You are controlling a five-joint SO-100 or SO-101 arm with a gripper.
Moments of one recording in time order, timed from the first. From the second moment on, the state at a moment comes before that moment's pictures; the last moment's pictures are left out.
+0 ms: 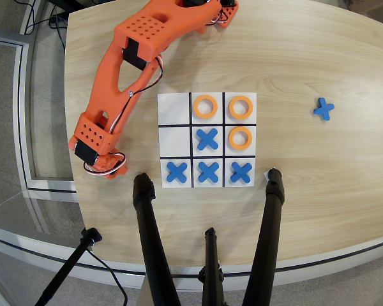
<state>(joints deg) 34.9 37.3 42.3 60.7 -88.4</state>
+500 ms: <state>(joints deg) 34.9 36.2 41.1 61.4 -88.3</state>
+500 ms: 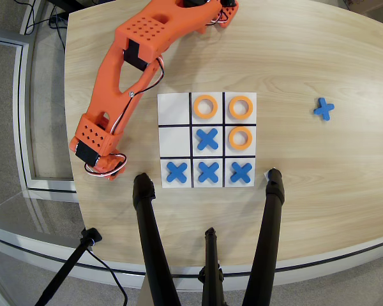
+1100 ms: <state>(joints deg) 35.1 35.8 40.9 61.8 -88.6</state>
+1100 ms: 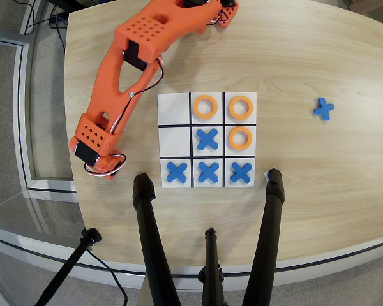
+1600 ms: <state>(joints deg) 35.2 39.6 41.7 67.1 -84.0</state>
